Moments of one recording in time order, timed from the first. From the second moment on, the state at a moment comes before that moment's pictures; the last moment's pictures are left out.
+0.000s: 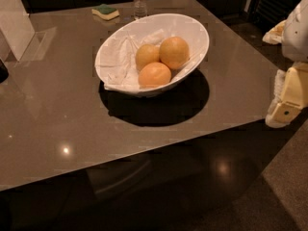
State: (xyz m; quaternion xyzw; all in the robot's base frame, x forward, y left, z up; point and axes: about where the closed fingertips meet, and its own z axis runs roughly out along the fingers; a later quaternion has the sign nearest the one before) arm 0.438 -0.217 0.976 -0.60 0.78 -0.03 0.16
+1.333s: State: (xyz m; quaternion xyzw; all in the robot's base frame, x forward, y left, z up) arm 0.516 -0.142 1.001 -0.66 0.71 0.05 0.23
